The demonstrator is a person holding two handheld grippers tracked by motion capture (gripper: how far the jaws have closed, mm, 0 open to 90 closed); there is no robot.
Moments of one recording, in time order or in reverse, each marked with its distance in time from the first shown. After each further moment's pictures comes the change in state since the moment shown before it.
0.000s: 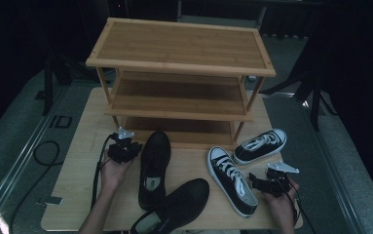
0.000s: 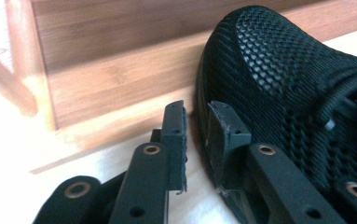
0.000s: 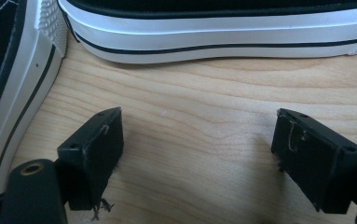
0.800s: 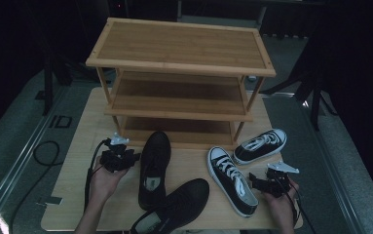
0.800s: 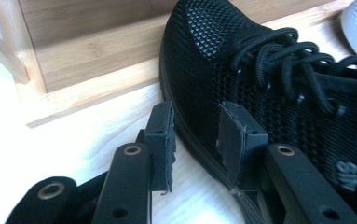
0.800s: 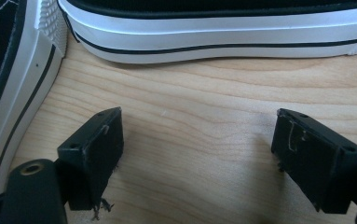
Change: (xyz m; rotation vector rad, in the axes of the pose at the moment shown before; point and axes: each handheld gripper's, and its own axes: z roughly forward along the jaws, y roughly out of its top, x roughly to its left) left arm -0.012 -0.004 -0.044 0.055 -0.074 0.015; right arm 0.000 0.000 0.000 0.000 0.000 0.002
